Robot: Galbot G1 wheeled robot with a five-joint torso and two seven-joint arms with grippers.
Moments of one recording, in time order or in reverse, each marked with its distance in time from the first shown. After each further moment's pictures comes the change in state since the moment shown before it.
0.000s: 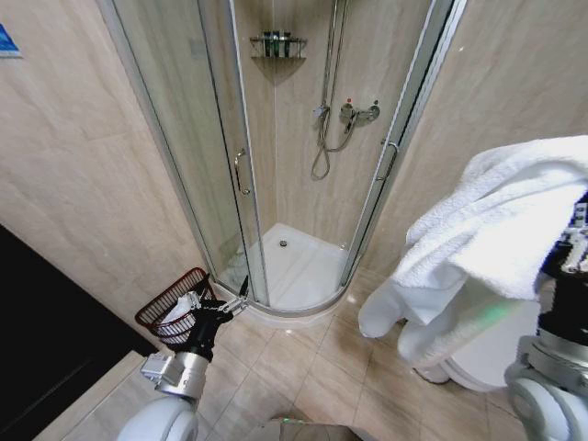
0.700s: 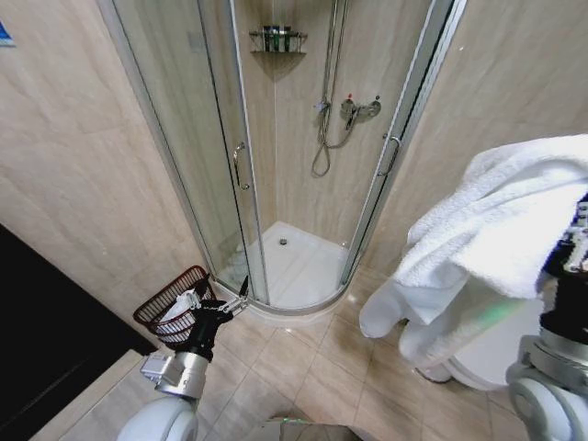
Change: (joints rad) left arm 0.000 0.000 0.000 0.000 0.000 0.000 0.000; right arm 0.000 -0.004 0.008 0.000 0.008 -0.003 0.005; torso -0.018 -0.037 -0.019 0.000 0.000
